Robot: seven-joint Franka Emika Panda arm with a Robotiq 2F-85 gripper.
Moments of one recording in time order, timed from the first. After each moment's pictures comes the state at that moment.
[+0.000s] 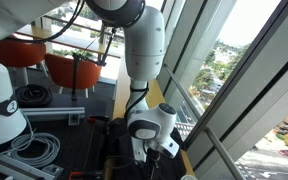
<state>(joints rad) 0.15 0.88 -0.15 -2.03 0.00 3.01 -0.04</state>
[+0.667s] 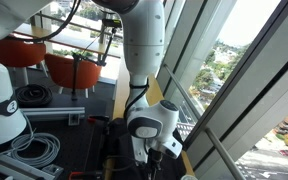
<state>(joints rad) 0.17 0.81 -0.20 -2.10 -0.02 3.01 -0.04</state>
